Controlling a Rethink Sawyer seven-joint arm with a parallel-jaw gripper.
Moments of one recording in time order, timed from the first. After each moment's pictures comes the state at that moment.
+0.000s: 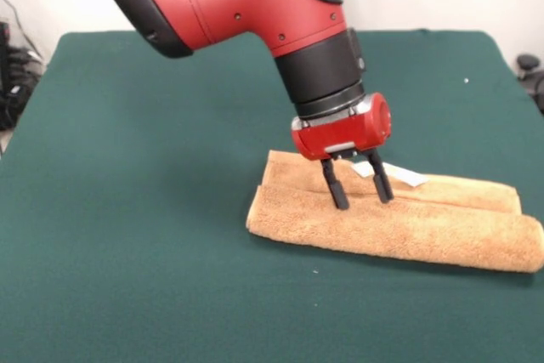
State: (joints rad) arm -0.69 -0.31 0.68 1.62 -0.67 0.15 2.30
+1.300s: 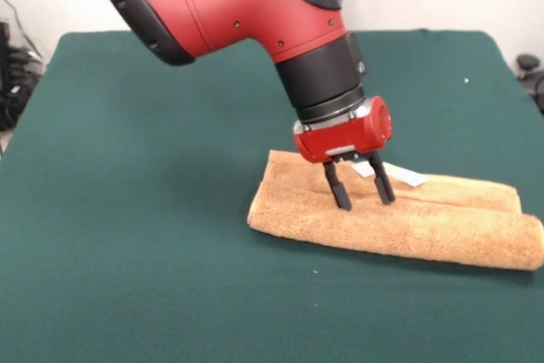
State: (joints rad) arm -0.68 -0.30 0.68 1.62 -0.67 0.14 2.30
